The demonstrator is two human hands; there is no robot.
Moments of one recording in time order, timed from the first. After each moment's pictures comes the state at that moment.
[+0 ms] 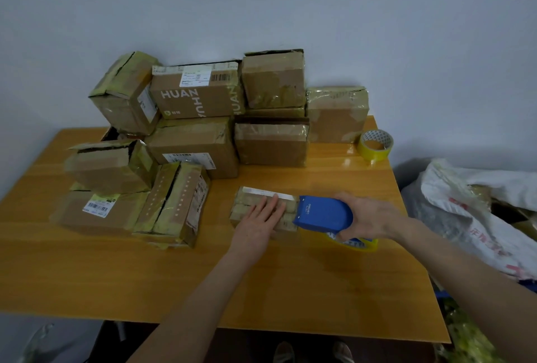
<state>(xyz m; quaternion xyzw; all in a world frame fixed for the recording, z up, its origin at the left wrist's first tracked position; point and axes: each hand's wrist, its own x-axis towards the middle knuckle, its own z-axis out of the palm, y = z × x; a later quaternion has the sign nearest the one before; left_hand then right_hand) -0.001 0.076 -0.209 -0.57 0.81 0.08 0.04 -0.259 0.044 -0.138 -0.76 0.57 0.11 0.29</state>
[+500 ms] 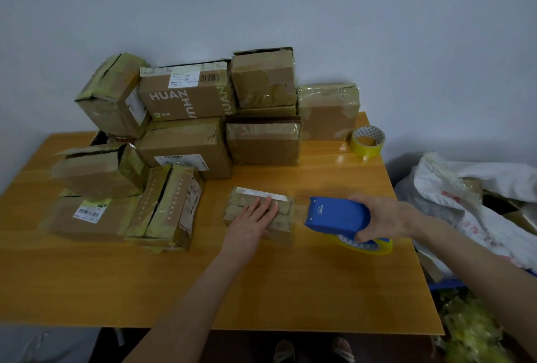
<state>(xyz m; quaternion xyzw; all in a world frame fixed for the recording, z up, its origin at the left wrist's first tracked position) 0.004 0.075 -0.207 -0.56 0.83 0.09 0.04 -0.299 0.048 -0.140 -0.73 0.58 0.10 0.35</state>
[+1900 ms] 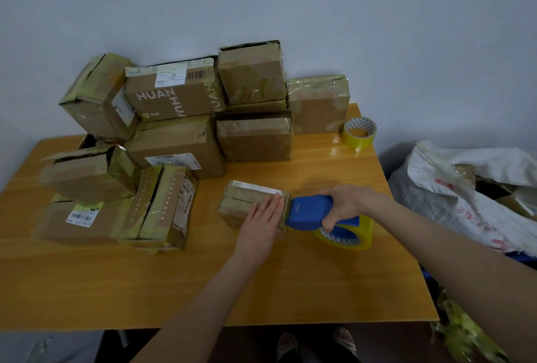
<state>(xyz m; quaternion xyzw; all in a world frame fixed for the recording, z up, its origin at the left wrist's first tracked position) -0.033 0.083 -0.204 -0.56 0.82 0.07 0.12 -0.249 0.024 -0.139 -0.70 0.57 0.19 0.39</state>
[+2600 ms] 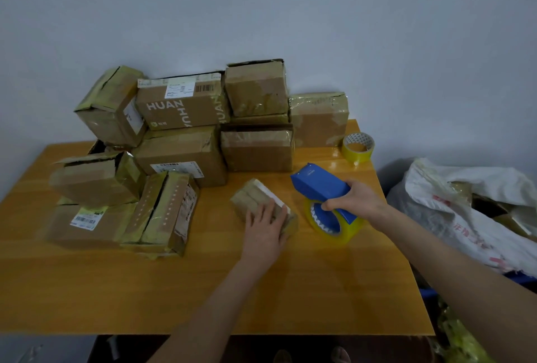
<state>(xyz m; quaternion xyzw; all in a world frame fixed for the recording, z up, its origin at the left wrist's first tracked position) -0.051 0.086 -0.201 -0.61 0.78 0.09 0.01 -0.272 0.039 -0.139 -0.51 0.67 -0.19 0.50</state>
